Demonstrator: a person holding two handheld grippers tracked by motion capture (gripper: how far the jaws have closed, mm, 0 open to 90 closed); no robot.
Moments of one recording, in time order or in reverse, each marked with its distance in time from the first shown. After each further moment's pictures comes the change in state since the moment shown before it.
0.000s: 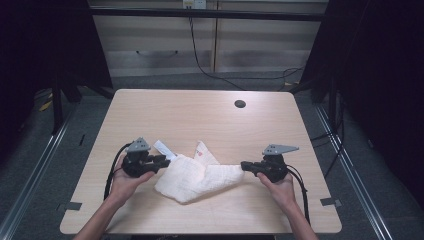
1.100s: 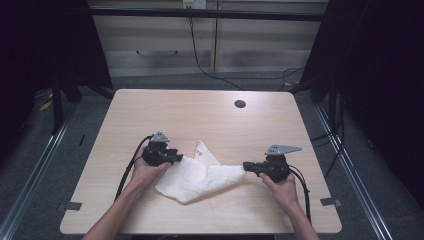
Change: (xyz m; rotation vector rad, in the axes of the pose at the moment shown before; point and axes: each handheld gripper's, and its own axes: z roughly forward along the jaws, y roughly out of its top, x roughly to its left) left arm 0.009 0.000 0.062 0.106 -0.004 0.039; right arm -0.006 -0.004 -0.004 -0.001 0.000 0.008
